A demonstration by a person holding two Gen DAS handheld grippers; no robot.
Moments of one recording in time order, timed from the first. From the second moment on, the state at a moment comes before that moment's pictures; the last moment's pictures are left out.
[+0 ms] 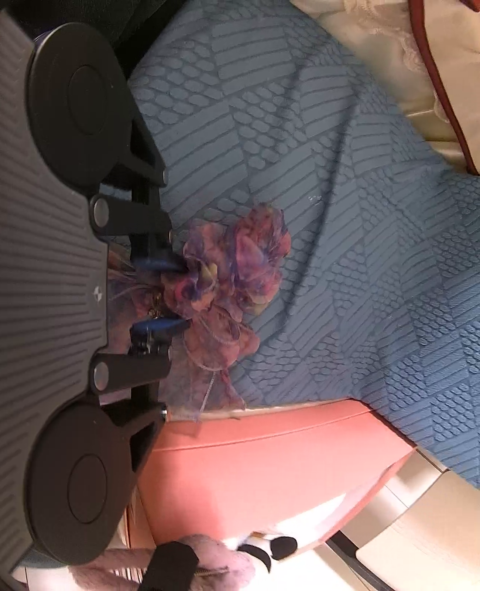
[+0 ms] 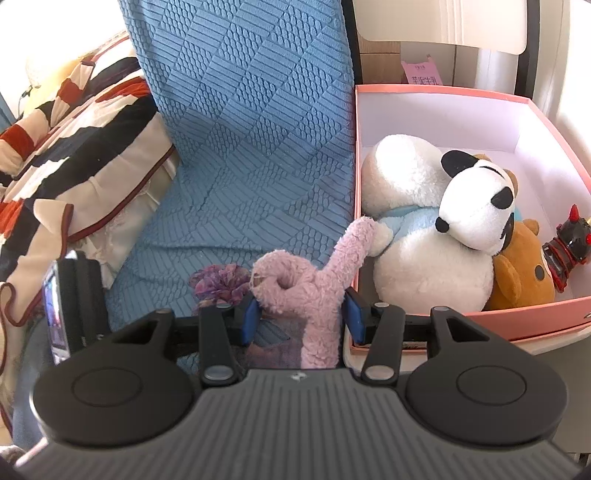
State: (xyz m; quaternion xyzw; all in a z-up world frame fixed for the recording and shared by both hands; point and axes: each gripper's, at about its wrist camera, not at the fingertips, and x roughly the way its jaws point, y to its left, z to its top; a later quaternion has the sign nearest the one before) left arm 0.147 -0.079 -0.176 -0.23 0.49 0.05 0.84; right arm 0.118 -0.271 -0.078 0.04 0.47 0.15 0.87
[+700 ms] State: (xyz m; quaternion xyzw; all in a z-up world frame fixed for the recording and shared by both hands) left arm 0.155 -0.077 -0.065 -0.26 0.47 0.01 0.85; right arm 0.148 -0.301 -0.018 0.07 0.44 0.16 0.88
